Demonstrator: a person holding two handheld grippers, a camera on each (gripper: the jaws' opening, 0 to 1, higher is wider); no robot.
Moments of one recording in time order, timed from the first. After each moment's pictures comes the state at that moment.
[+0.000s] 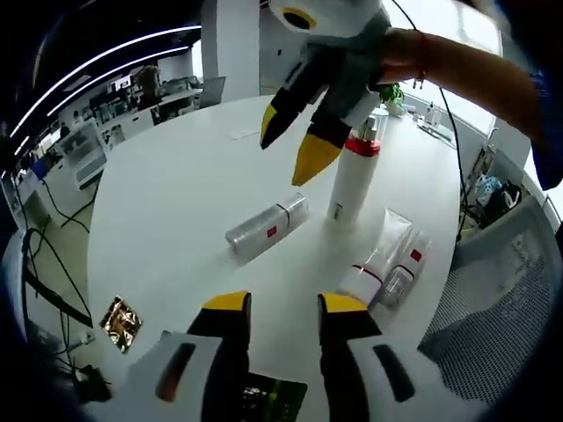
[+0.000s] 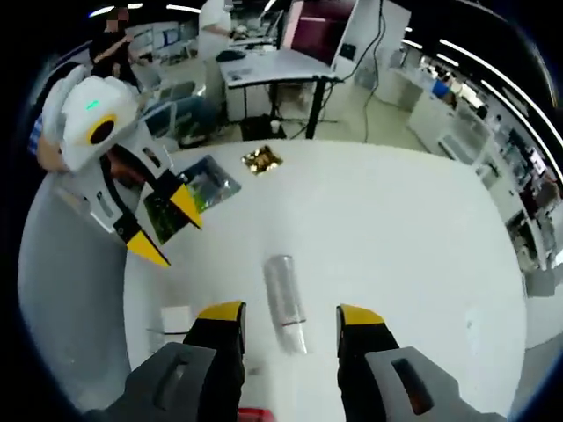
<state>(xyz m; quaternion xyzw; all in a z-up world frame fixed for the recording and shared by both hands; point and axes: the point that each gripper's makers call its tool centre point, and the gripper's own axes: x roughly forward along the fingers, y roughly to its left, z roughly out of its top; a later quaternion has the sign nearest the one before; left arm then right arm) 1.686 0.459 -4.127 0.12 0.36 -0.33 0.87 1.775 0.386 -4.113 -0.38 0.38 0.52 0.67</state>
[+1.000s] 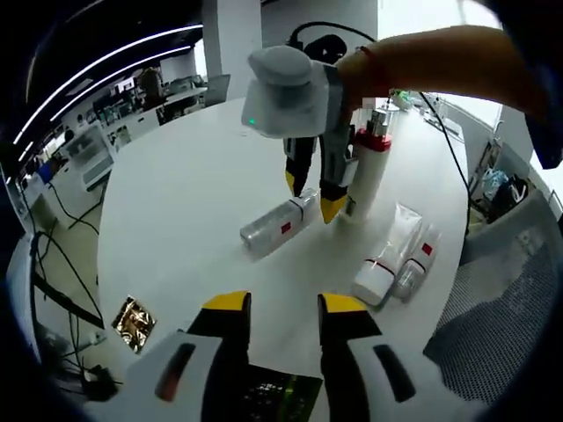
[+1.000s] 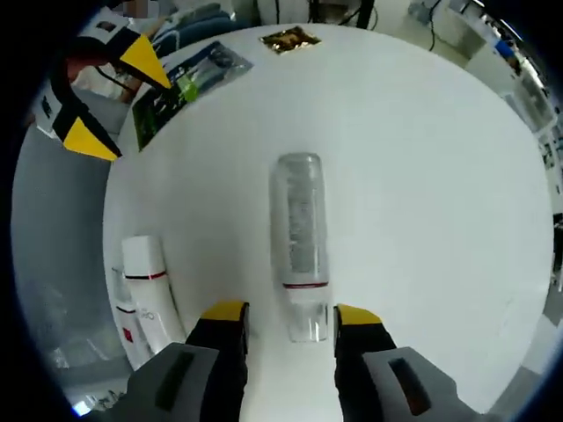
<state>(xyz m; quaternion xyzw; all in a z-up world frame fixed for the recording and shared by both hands) 1.690 0.468 -4.125 0.14 0.35 -0.32 0.87 1.772 0.351 -4.200 -0.47 0.50 0.52 0.52</state>
